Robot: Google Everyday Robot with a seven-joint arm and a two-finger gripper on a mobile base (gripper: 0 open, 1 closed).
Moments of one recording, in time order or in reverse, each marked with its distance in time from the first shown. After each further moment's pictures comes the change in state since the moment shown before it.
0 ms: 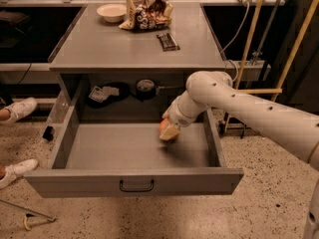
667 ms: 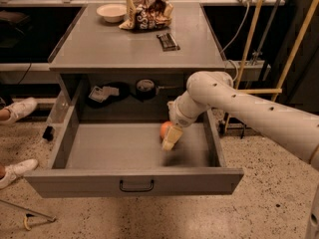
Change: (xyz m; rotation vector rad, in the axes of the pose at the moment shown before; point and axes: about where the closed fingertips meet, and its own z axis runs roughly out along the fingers) arm 0.000 0.001 -0.001 0.000 0.000 0.002
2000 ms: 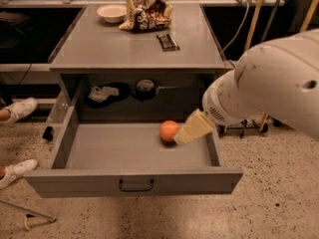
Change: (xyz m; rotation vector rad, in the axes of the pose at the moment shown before) arm -0.034 0.087 -0.256 0.419 0.070 0.443
